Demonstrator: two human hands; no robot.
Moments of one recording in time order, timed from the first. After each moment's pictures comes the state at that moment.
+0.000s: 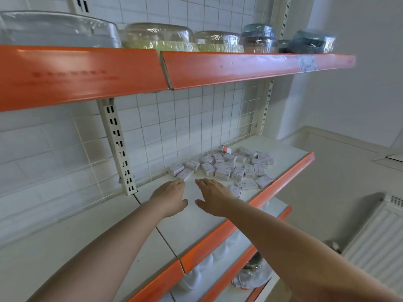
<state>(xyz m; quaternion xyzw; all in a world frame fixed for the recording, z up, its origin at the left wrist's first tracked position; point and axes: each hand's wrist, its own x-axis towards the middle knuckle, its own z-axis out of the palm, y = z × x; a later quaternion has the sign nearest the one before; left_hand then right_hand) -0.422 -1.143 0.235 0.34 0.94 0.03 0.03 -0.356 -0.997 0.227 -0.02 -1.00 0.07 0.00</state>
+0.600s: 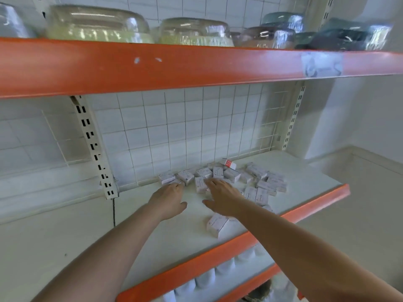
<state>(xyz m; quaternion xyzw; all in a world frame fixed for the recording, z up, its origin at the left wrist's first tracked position) -0.456 -1.040 0.223 0.22 0.97 0.05 0.04 -0.424 -0.858 0.224 0.09 -0.99 0.07 -0.01</state>
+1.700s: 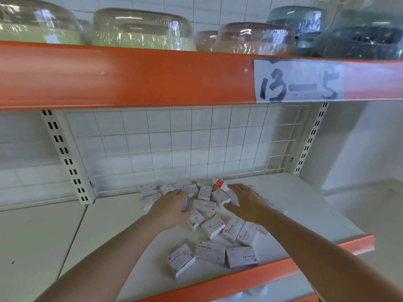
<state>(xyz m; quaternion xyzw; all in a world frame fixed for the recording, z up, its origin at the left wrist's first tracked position) -0.496 -0.943 0.210 0.16 0.98 0.12 0.02 -0.506 -0.699 0.215 0.10 -0.99 0.11 -0.01</state>
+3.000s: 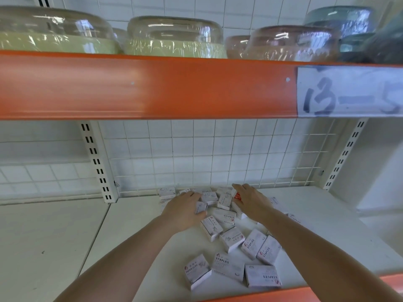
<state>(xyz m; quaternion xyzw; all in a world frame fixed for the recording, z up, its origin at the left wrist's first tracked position) -0.503 -0.953 0.219 0.12 0.98 0.14 0.01 -0.558 -0.732 0.208 0.14 -0.99 0.07 0.01</state>
